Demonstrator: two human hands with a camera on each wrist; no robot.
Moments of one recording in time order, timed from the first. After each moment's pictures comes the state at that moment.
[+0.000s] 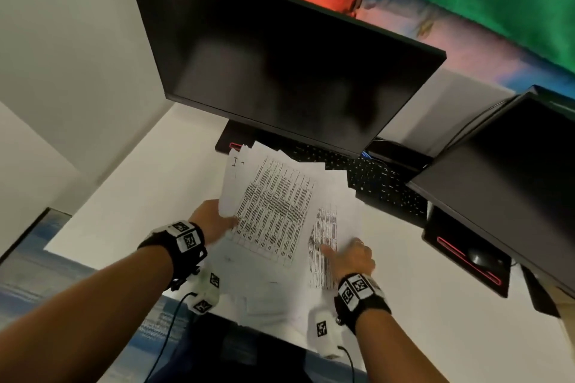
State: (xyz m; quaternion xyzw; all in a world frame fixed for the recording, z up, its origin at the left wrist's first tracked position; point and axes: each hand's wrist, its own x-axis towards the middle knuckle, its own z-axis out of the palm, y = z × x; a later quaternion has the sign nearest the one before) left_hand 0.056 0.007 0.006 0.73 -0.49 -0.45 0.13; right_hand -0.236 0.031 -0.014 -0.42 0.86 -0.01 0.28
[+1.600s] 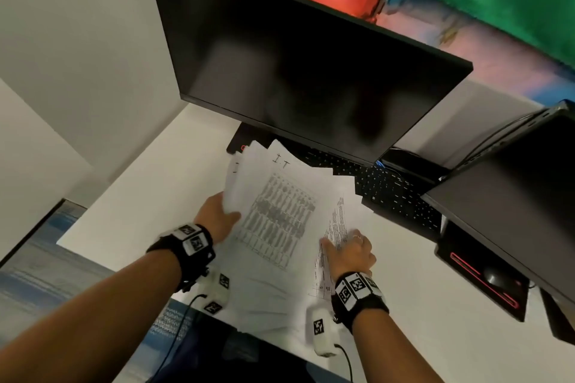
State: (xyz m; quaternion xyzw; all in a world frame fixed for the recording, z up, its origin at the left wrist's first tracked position) left_hand 0.062 0.001 0.004 0.75 -0.44 -0.43 0.23; right_hand -0.211 0.014 -0.013 -0.46 0.83 -0.09 0.29
